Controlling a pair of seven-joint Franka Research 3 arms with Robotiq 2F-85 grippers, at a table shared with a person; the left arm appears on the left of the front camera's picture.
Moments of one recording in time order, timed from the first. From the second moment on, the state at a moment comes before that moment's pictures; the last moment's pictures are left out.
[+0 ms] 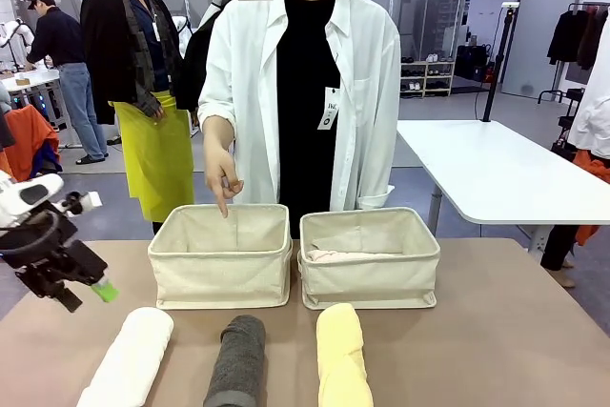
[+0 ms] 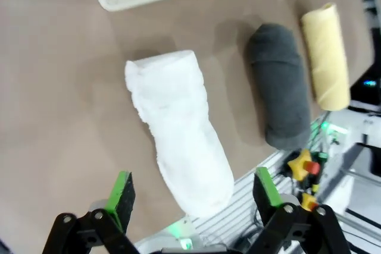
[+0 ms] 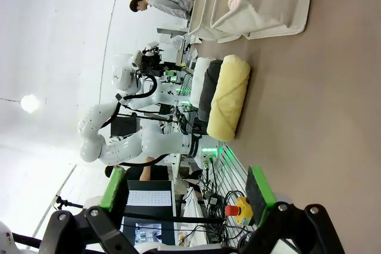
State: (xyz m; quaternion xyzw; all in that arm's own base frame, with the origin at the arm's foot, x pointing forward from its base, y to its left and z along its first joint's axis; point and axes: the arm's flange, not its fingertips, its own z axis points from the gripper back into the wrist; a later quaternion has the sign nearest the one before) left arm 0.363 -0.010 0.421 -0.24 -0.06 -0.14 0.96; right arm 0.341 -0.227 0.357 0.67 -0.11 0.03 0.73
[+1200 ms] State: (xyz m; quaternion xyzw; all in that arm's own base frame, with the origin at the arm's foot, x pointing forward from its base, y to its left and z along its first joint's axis) left arm 0.396 -0.084 0.338 -0.12 -0.01 -0.12 0.98; right arm 0.341 -0.227 0.357 0.67 -0.11 0.03 0.73
